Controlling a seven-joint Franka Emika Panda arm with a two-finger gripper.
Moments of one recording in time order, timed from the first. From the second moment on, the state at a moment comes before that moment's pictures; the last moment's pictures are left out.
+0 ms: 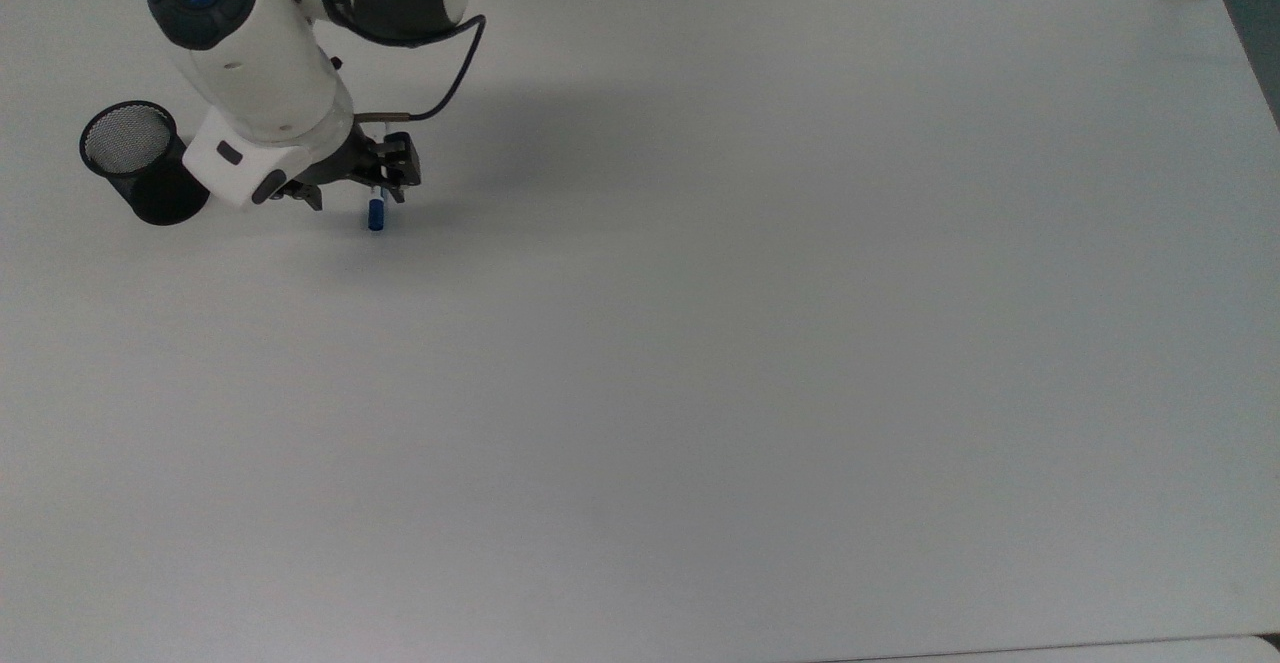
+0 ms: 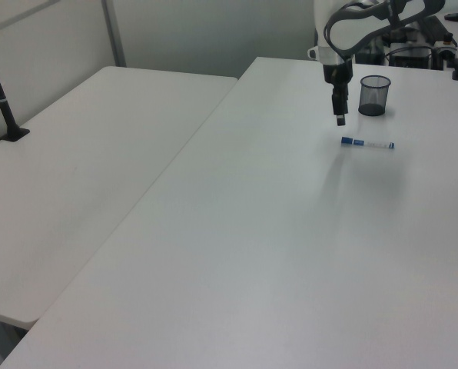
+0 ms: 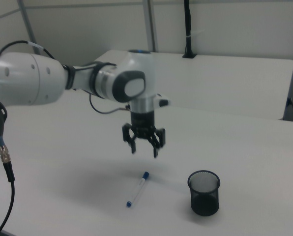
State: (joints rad) arm -0.23 0.39 0.01 -1.64 -0.07 1.88 -0.34
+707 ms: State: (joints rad) arm 0.09 0.15 0.01 -1.61 -0.07 1.72 0.02
